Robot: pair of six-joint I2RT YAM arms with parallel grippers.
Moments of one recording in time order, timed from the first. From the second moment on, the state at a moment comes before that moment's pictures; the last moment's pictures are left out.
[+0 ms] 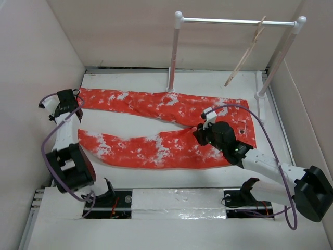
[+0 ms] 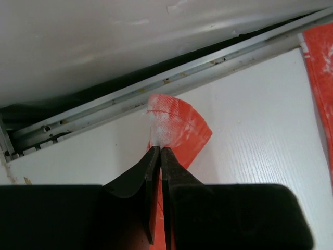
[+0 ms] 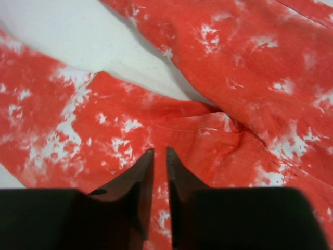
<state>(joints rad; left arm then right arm) 0.37 1.40 1.08 -0.60 -0.62 -0.61 0.71 1.08 0.54 0.16 0.09 0.18</state>
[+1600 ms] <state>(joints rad) 0.01 0.71 0.88 -0.28 -0.06 -0.54 1.10 2.62 2.22 -0.15 -0.21 0.16</state>
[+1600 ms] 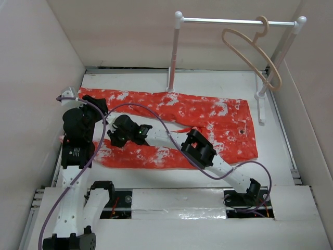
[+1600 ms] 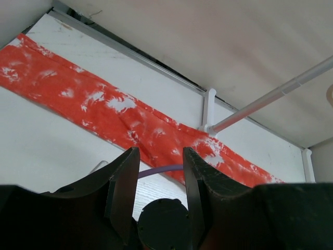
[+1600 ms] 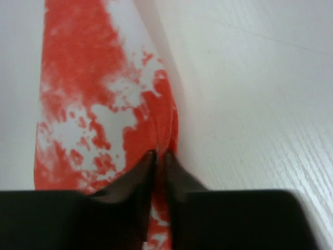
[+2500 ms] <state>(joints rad) 0.07 1.05 0.90 -0.32 -0.10 -0.58 0.73 2.37 1.84 -0.08 -0.15 0.19</state>
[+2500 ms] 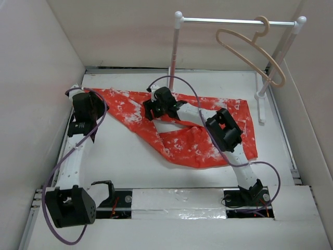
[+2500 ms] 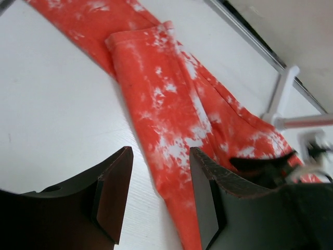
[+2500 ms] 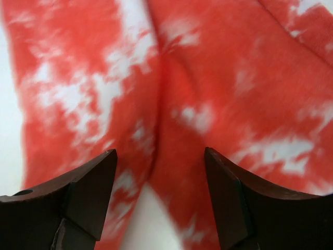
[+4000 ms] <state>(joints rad) 0.14 1.98 1.32 -0.17 -0.19 -0.73 1.11 1.11 0.58 0.16 0.14 0.24</state>
